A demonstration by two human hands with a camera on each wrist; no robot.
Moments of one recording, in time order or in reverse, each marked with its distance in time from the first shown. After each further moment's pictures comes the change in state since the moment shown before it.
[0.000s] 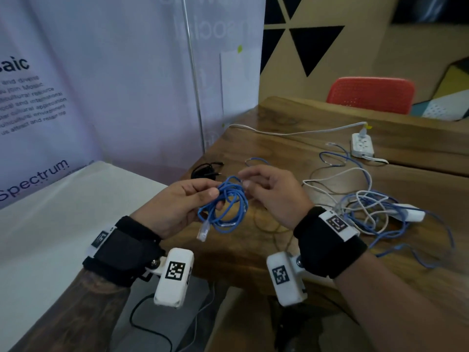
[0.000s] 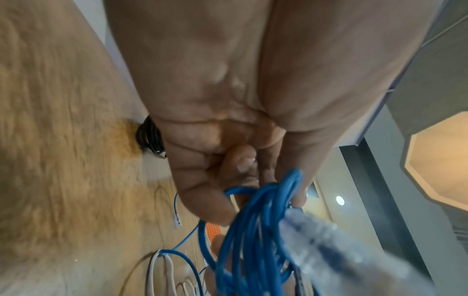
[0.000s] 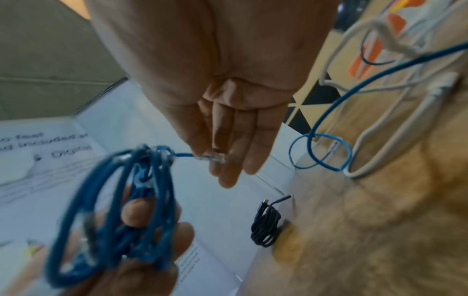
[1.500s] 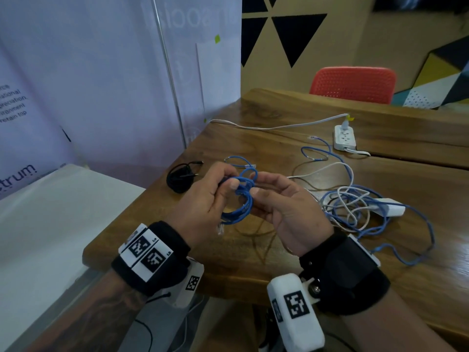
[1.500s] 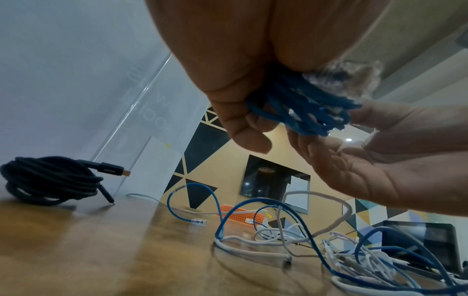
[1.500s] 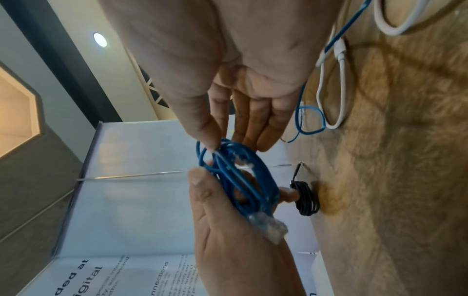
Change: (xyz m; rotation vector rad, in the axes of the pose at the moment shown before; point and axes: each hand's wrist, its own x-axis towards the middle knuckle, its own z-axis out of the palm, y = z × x) left_hand 0.044 -0.008 0.068 0.779 0.132 0.449; right_hand -0.036 0.005 -0.032 0.761 0.118 0.177
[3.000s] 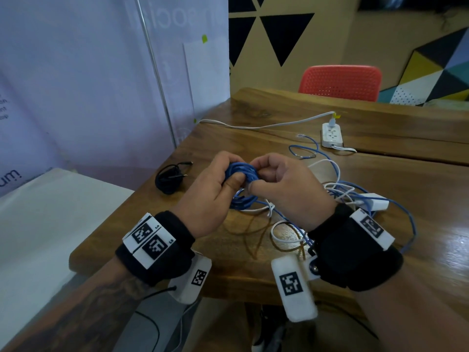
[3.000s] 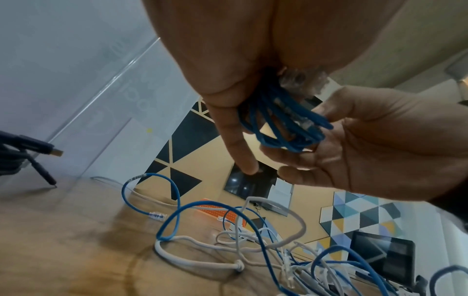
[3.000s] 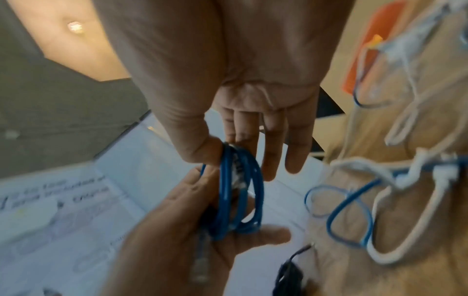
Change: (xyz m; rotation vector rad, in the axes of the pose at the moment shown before) left_hand 0.023 0.018 0.016 -0.015 -0.008 0.013; right_hand 0.004 -0.042 -0.004 -0.701 0.004 -0.155
